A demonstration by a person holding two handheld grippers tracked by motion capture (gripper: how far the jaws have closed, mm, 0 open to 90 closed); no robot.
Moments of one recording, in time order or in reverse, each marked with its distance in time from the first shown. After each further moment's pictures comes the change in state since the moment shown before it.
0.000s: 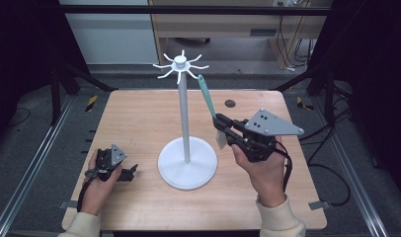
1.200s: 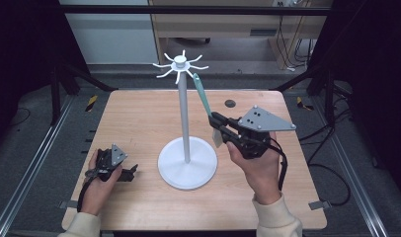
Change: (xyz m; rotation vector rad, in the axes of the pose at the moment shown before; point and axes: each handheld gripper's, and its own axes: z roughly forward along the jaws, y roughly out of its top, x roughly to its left) left arm 0.000 0.000 0.000 0.002 0.002 0.000; right arm 0.001 0.001 0.013 0.021 0.005 0.006
